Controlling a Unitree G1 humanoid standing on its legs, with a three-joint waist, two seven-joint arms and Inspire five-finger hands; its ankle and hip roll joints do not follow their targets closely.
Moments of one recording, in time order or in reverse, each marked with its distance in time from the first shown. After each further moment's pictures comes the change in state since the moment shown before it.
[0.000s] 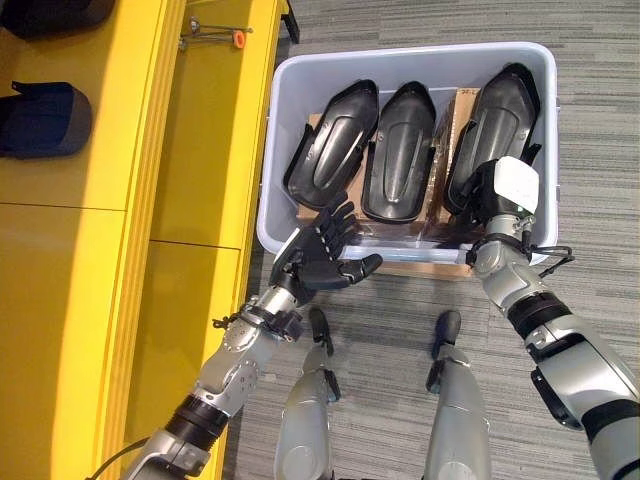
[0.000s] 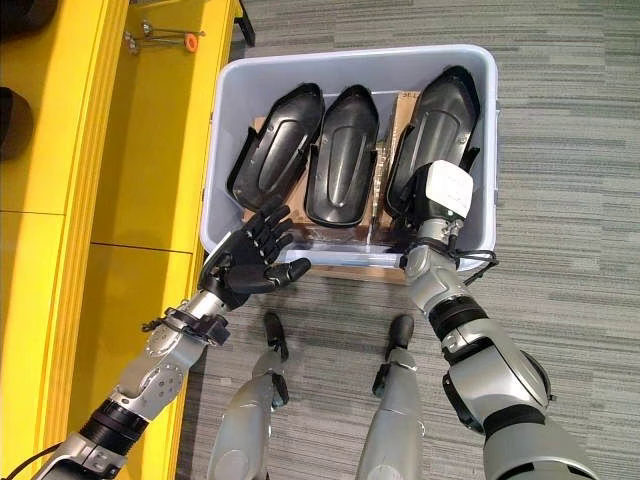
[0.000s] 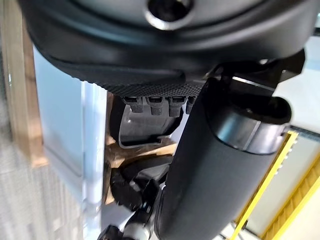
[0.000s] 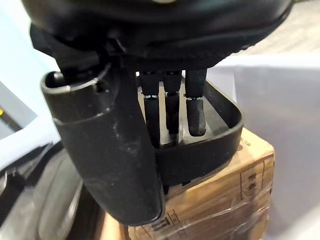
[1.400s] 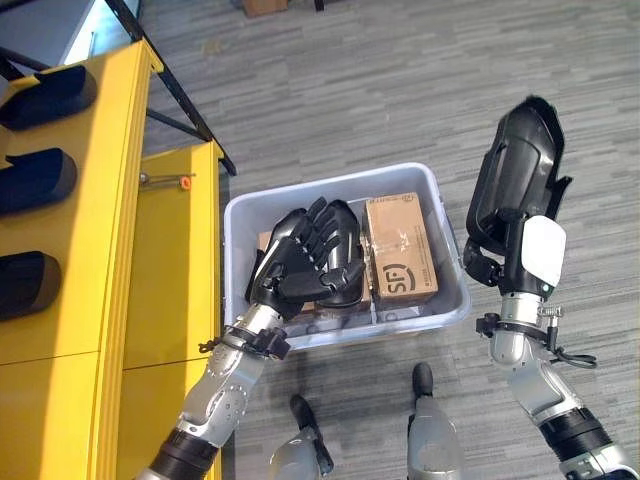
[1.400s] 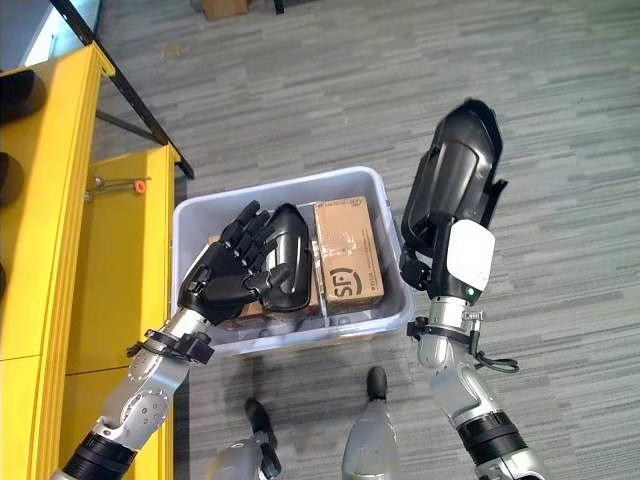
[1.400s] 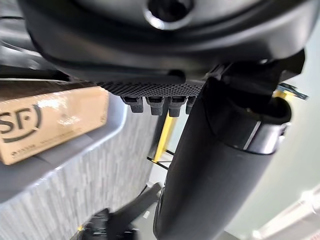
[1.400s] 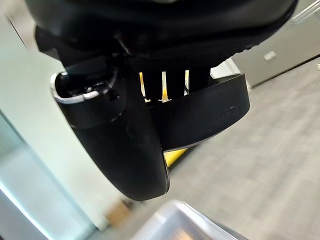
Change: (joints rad) left arm 0.196 -0.038 0.131 -0.149 -0.005 0.011 0.010; right arm 0.675 -0.043 -0.278 -0.858 -0.080 -0.157 -0.207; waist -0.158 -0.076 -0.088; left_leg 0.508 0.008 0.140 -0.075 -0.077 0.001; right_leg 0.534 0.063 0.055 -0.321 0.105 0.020
